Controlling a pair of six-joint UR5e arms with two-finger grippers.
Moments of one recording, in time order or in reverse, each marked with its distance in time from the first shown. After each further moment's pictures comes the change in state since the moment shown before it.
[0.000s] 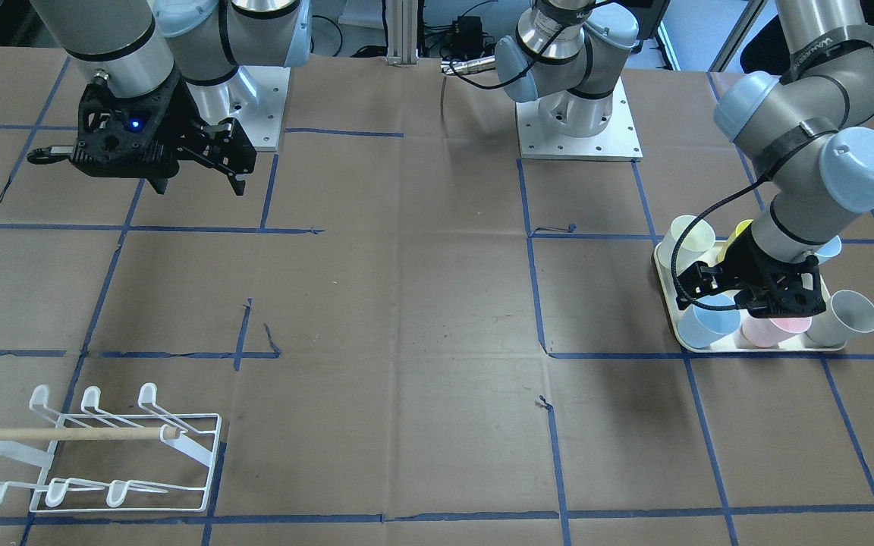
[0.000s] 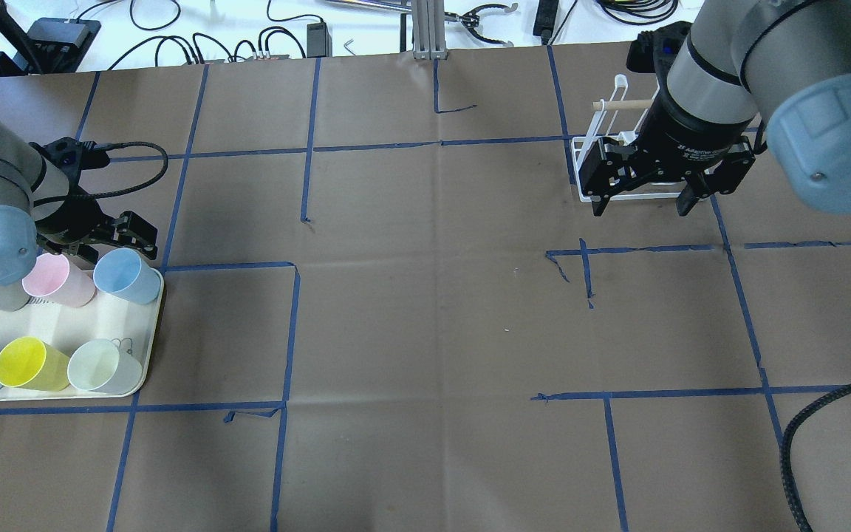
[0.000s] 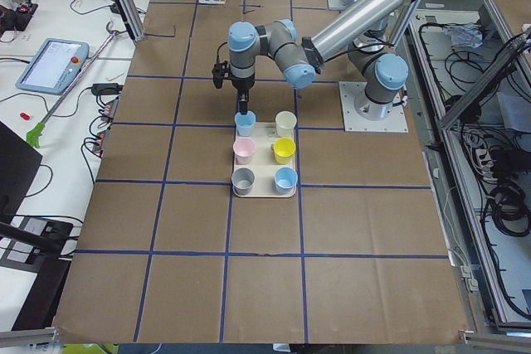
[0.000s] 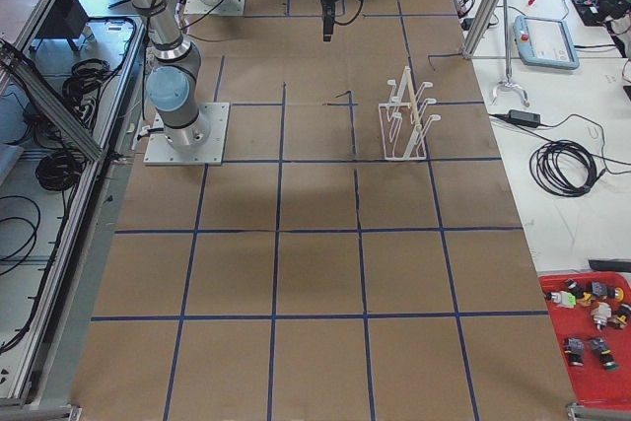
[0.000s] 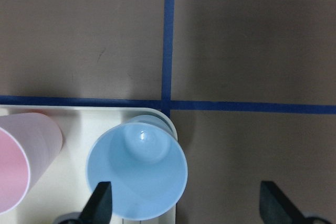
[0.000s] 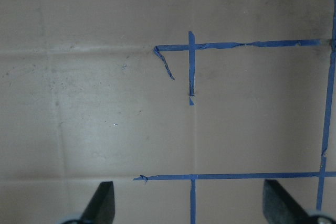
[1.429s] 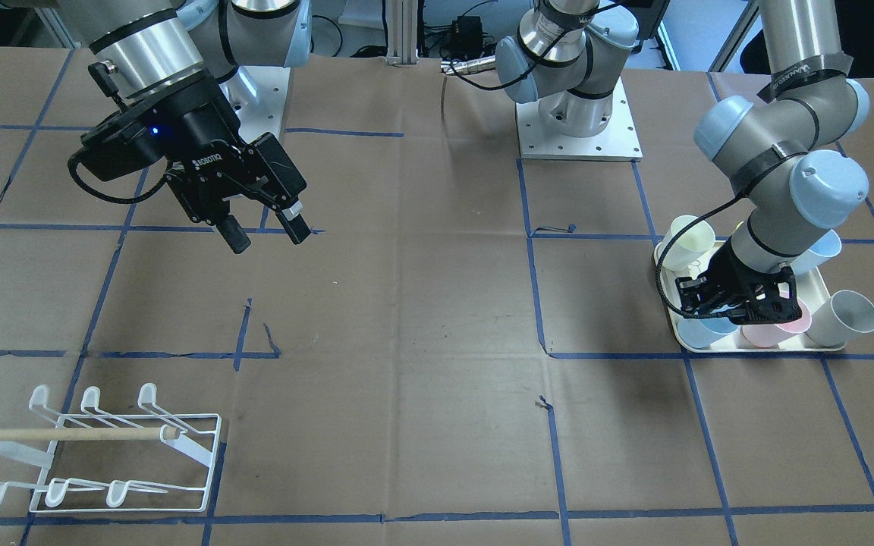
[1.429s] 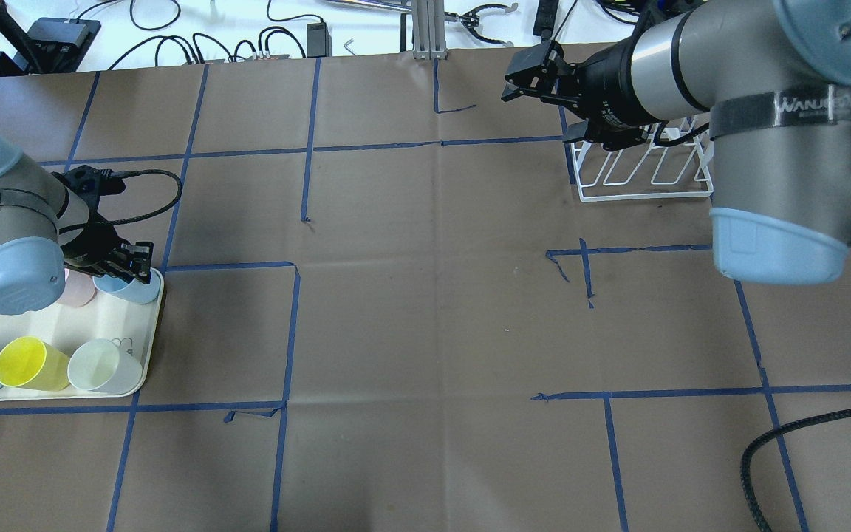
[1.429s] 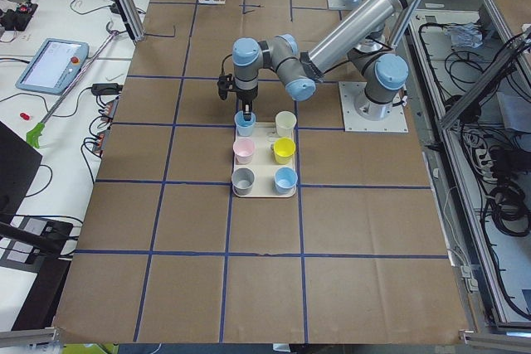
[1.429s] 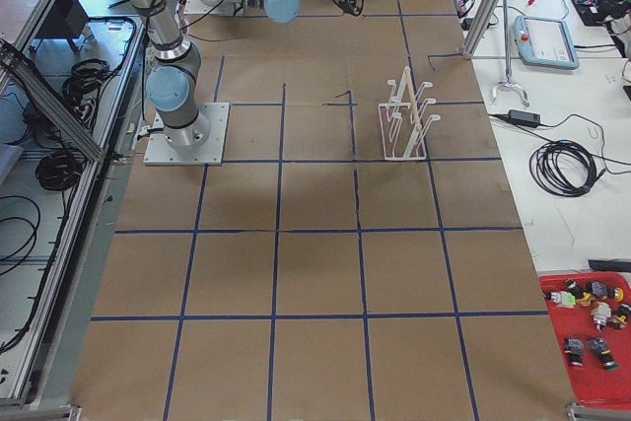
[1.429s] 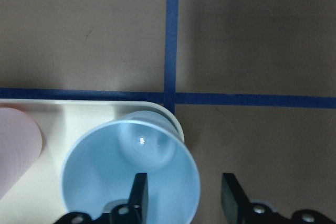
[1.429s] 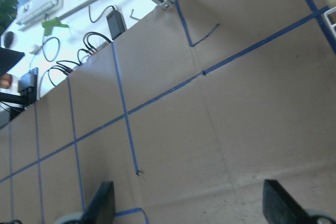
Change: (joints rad) left arm 0.013 -0.035 -0.068 0.107 0.015 0.004; right arm -0.001 -0.005 0.225 -0.850 0.441 0.542
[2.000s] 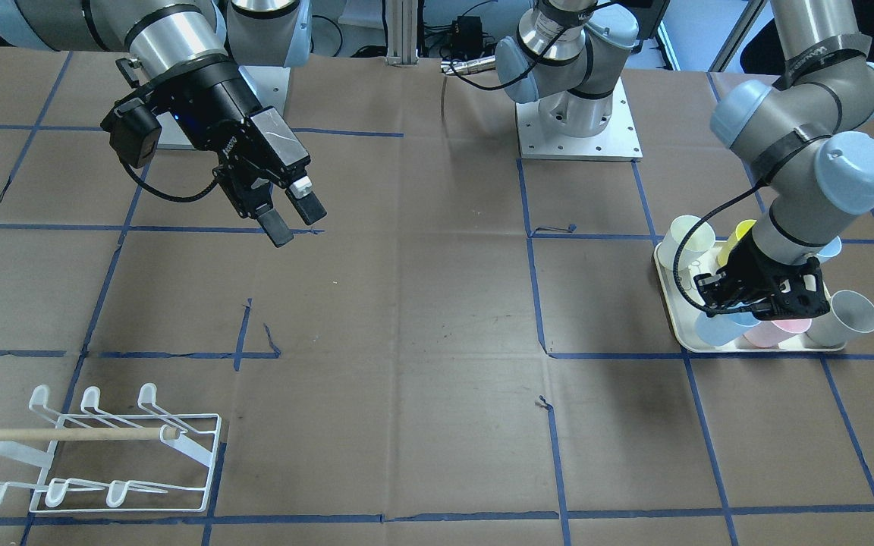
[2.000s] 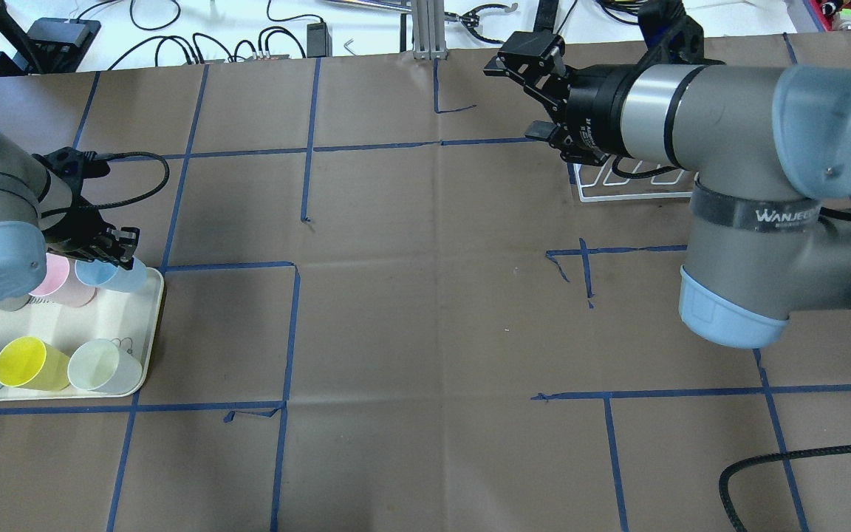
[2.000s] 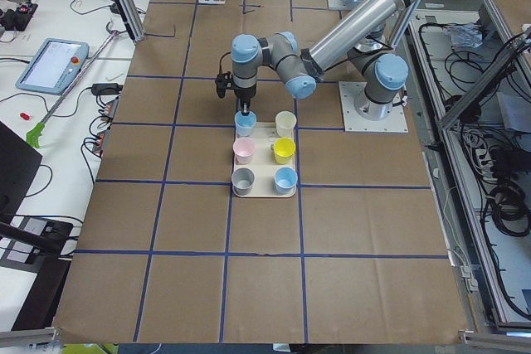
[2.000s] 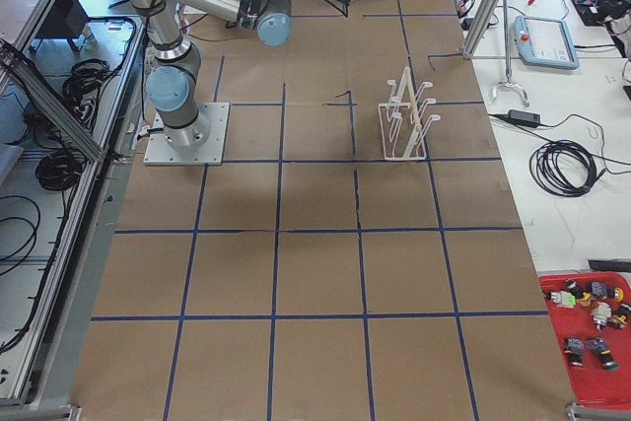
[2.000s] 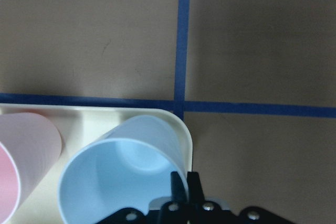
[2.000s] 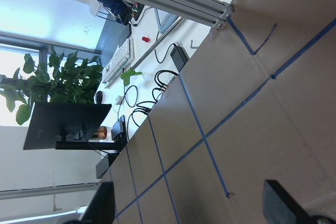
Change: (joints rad) left arm -0.002 0.041 0.095 -0.112 0.000 -0.003; right arm -0.001 0.000 0.173 -0.501 0.102 0.423
